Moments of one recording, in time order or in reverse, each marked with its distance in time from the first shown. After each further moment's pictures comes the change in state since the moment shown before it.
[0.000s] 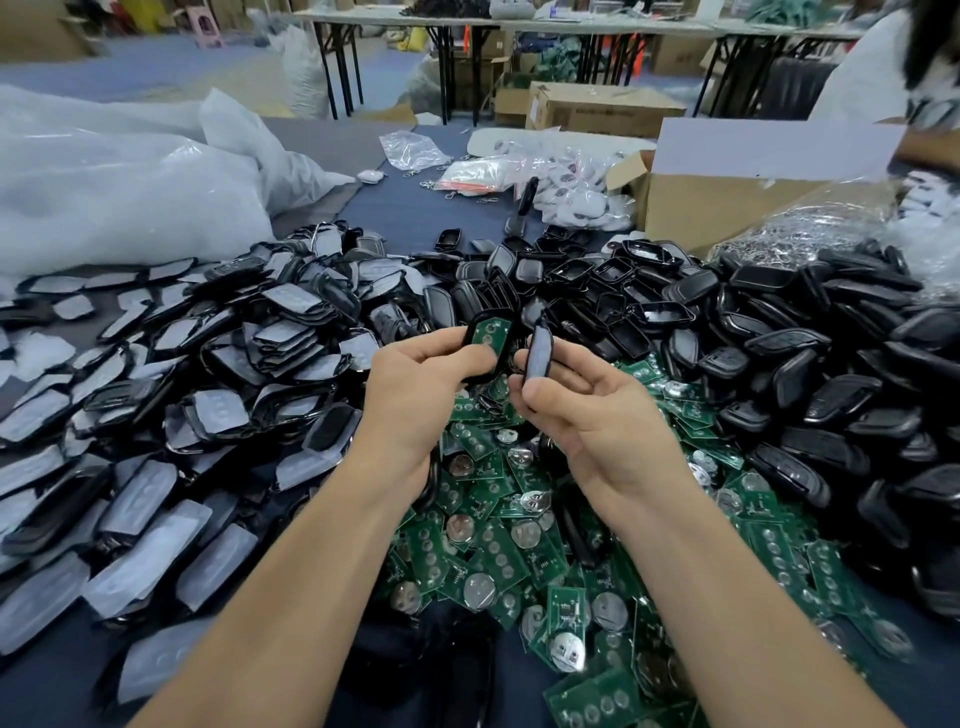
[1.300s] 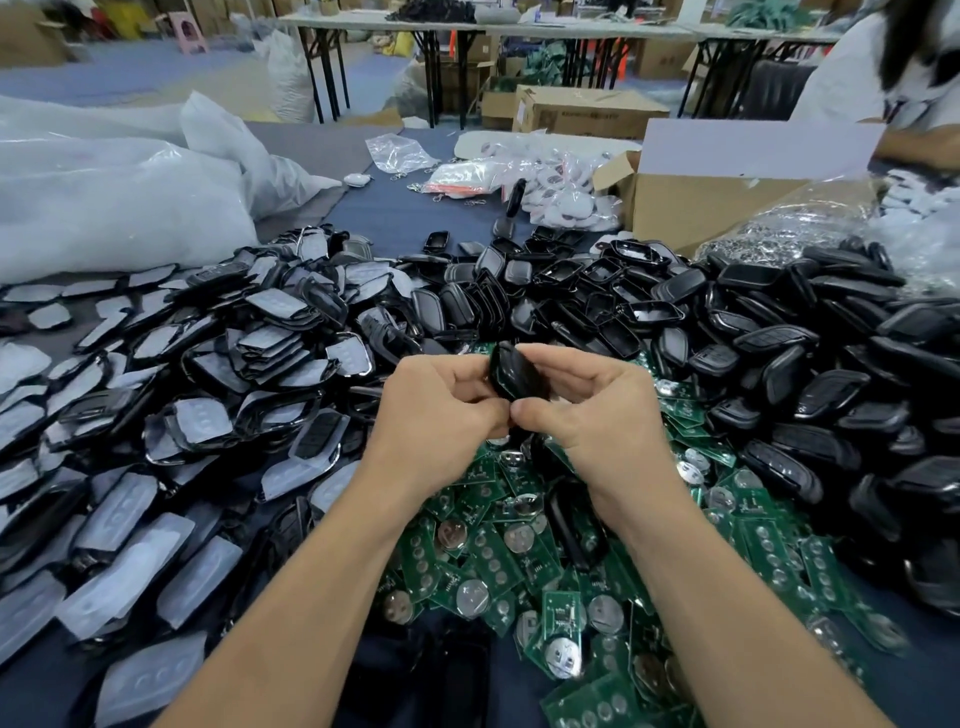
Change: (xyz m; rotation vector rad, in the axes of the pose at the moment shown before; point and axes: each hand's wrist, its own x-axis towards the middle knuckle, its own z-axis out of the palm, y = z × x) left_hand -0.002 -0.013 0.004 0.246 -0.251 0.184; right_hand -0.002 -0.007 -0.004 -0.452 0.028 -0.250
